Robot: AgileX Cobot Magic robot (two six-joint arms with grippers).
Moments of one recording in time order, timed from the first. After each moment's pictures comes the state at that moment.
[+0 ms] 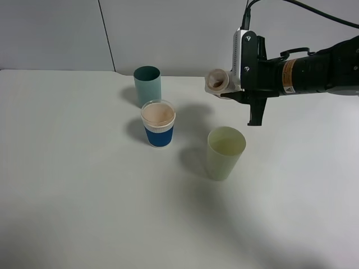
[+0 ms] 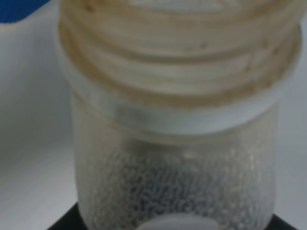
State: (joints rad) left arm 0.00 -0.01 -0.51 0.01 1.06 -0.02; right arm 0.23 1.69 -0.80 -1.26 -0.49 -0.19
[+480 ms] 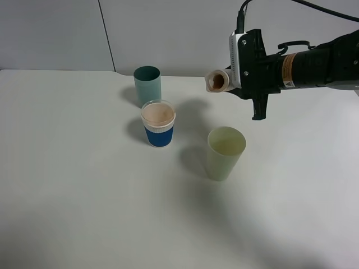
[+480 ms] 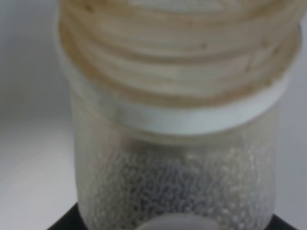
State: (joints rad) left arm 0.00 -0.01 -0.51 0.01 1.06 -0.02; right arm 0.23 1.69 -0.83 -1.26 -0.48 -0.37
